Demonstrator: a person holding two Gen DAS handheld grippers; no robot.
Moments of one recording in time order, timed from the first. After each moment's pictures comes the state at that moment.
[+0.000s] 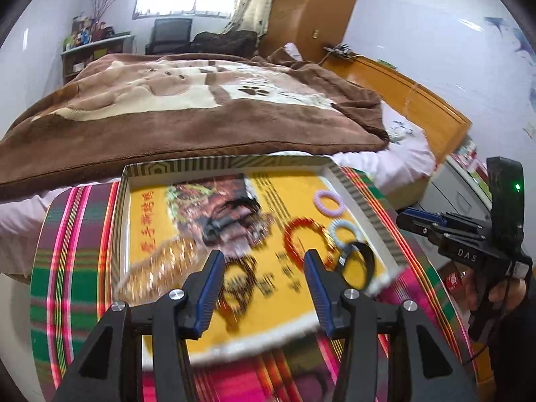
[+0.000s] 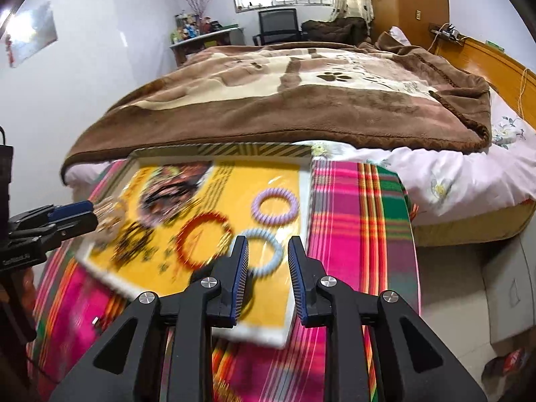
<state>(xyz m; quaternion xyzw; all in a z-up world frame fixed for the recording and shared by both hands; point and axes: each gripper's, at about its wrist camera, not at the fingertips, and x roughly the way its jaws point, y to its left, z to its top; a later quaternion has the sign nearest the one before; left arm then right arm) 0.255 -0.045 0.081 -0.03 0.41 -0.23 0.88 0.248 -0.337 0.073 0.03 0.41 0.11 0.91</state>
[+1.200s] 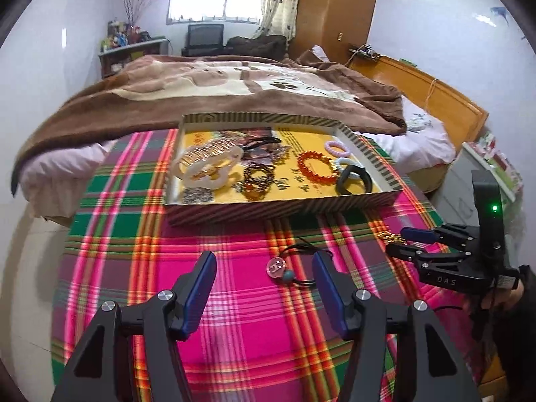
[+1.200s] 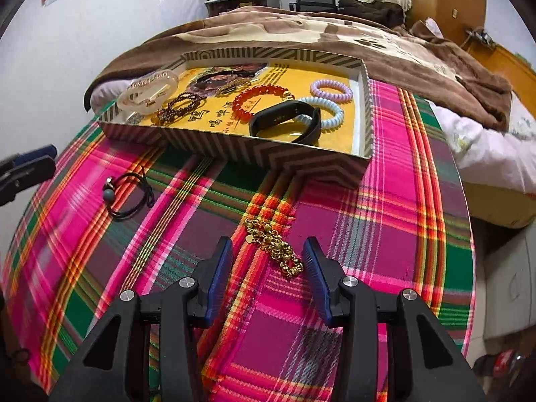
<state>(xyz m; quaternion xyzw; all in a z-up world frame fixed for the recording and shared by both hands) 0.115 -0.020 0.066 -0.01 0.40 -0.14 0.91 0.155 -0.299 0.005 -0.04 0.46 0.16 0.87</state>
